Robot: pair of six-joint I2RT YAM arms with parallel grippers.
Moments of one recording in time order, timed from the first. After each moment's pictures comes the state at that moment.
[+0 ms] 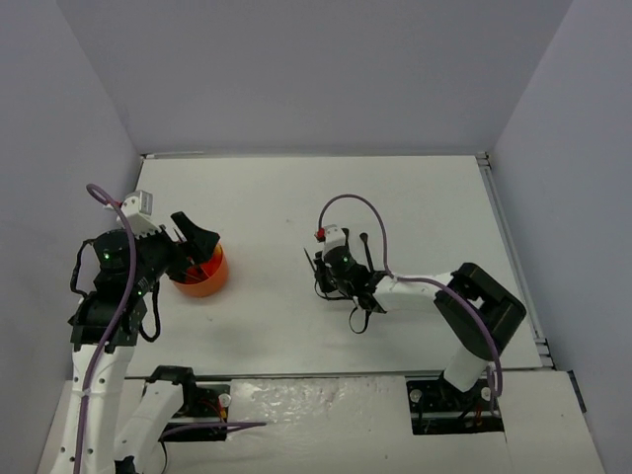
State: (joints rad) left arm -0.05 0.72 1.02 -0.67 0.23 -0.47; right arm 0.83 1.68 0.74 0.30 0.19 0.38
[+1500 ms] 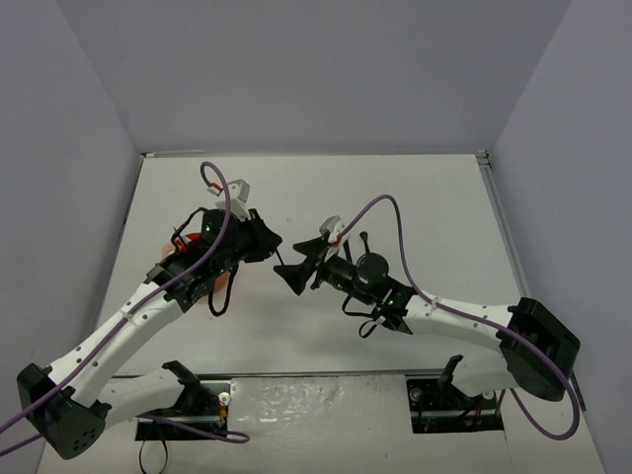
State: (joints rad) left arm -0.64 1.05 1.01 -0.39 -0.05 -0.66; right arm 0.95 1.32 0.62 0.77 -0.07 0.22
